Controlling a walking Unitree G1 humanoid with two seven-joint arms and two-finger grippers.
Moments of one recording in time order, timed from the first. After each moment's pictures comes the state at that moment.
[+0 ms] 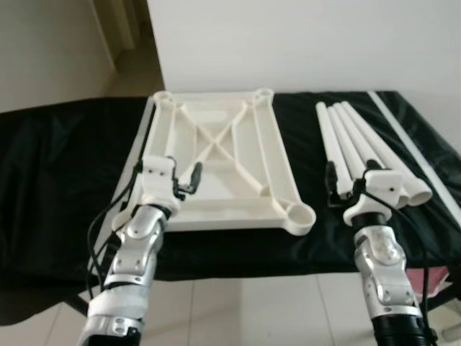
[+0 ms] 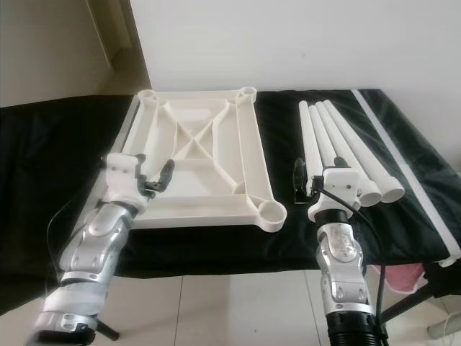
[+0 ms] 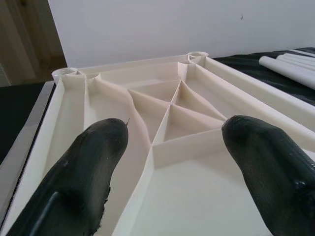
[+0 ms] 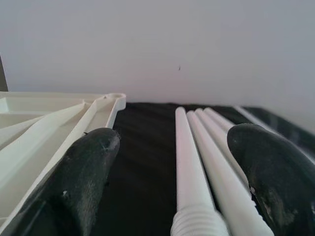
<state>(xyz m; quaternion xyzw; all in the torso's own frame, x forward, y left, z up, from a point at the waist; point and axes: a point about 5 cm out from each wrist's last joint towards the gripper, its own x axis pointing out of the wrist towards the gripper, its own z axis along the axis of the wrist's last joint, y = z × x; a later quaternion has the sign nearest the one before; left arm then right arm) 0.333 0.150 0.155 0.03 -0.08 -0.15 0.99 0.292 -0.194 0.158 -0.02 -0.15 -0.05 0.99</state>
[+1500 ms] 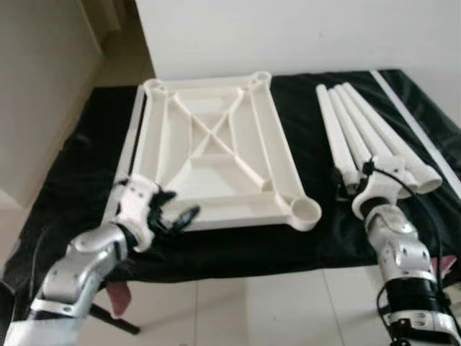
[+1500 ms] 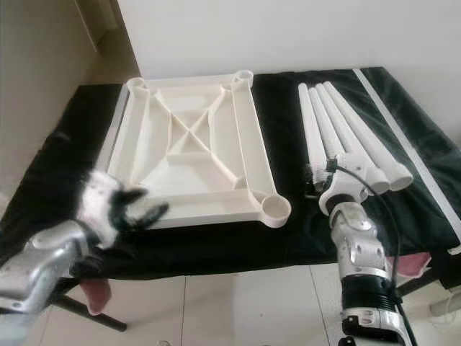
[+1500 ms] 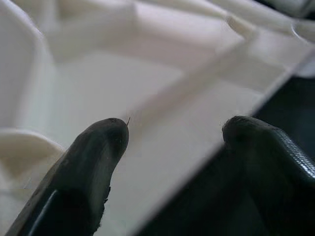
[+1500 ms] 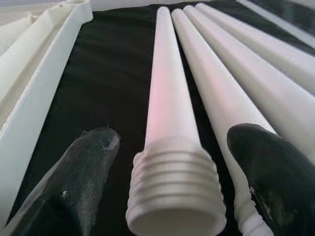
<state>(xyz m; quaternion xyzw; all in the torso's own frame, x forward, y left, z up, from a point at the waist) 0.273 0.159 0.140 0.04 0.09 -0.39 0.92 0.327 -0.234 0.153 0.00 0.00 -0.05 1.00</state>
